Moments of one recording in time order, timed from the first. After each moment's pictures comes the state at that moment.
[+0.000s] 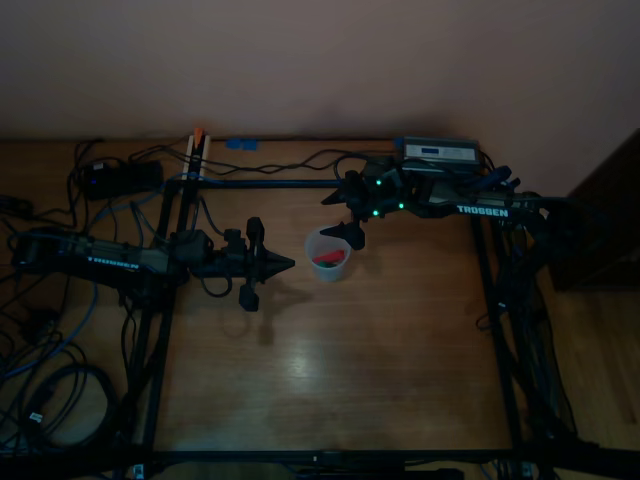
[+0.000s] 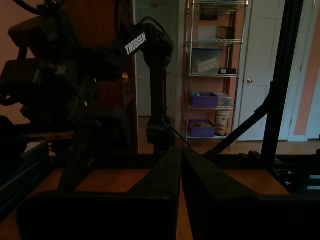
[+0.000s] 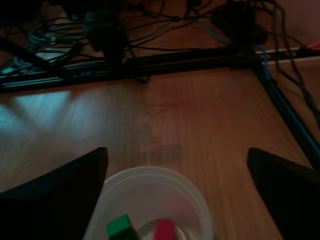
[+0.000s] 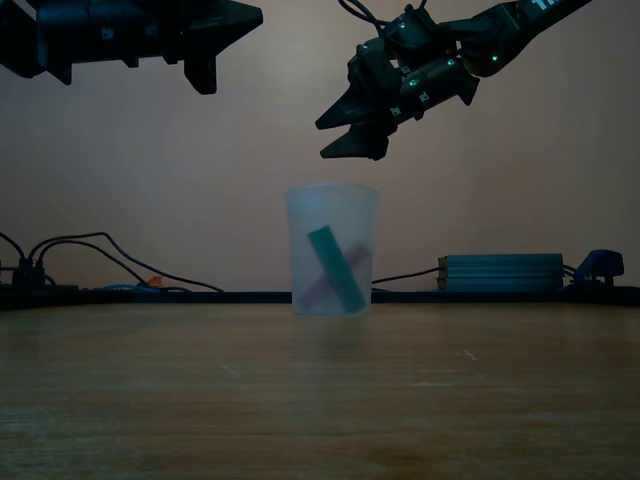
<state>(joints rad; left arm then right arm) 0.00 1.05 0.52 0.63 0.00 0.00 -0.39 1.60 1.21 -0.08 -0.35 -0.07</state>
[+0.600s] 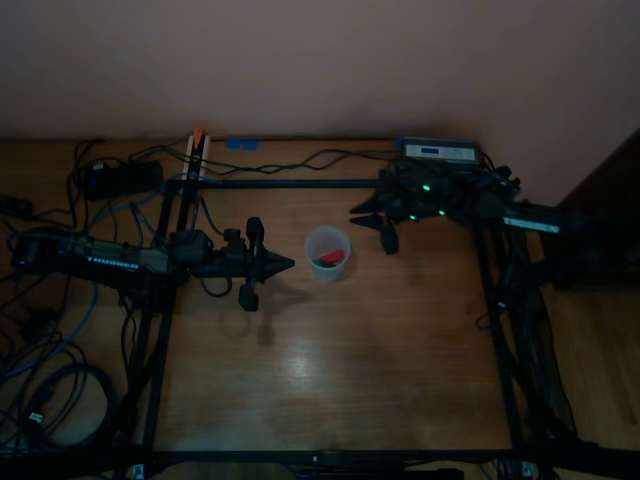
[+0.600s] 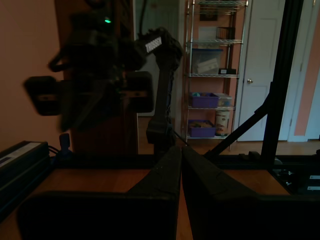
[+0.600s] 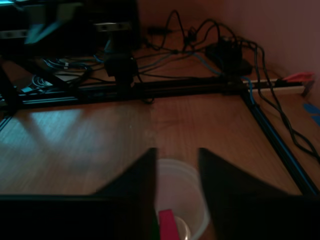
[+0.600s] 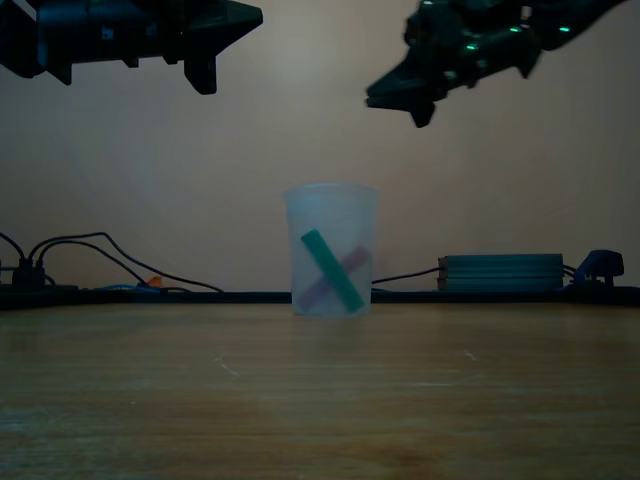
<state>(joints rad) 0.00 1.05 0.52 0.63 0.00 0.00 -0.39 1.22 0.94 -0.02 -0.35 -0.08</state>
